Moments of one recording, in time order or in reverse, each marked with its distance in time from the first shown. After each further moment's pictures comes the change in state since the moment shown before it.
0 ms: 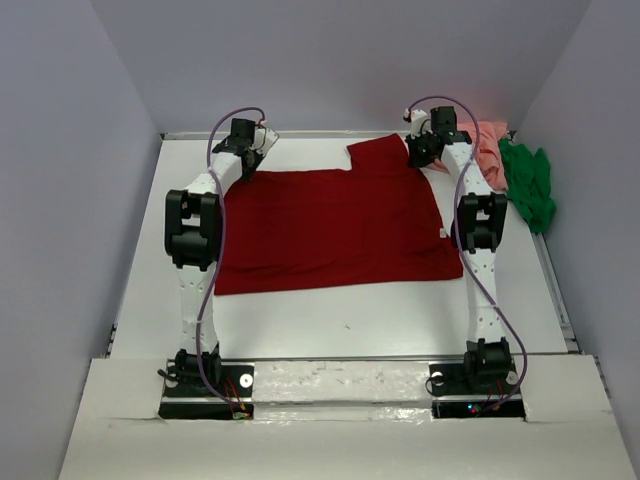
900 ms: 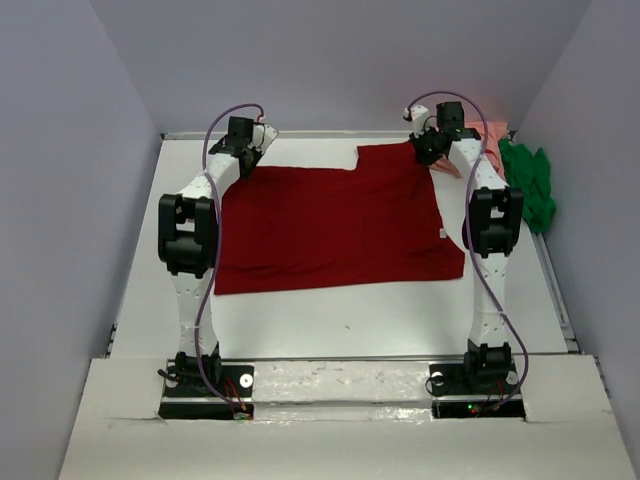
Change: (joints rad) left arm -0.010 -0.105 -0.087 0.035 -0.016 0.000; right arm 0.002 -0.268 -0.345 0.104 0.033 -0.173
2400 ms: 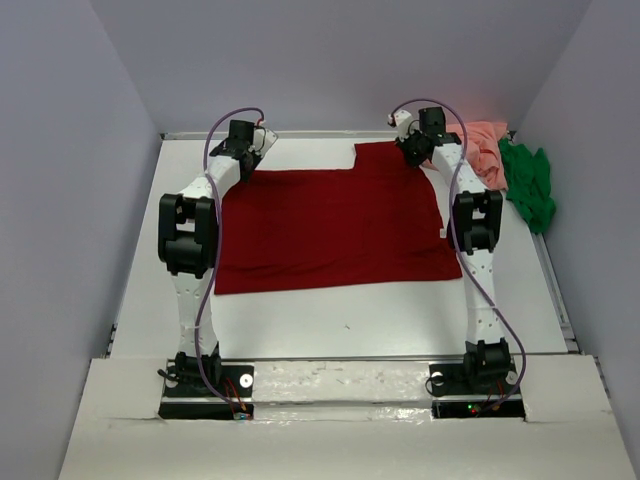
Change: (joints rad) left arm 0.000 -0.002 -0.032 0.013 -0.035 0.015; right arm 0.057 0.200 0.219 0.008 0.069 -0.040
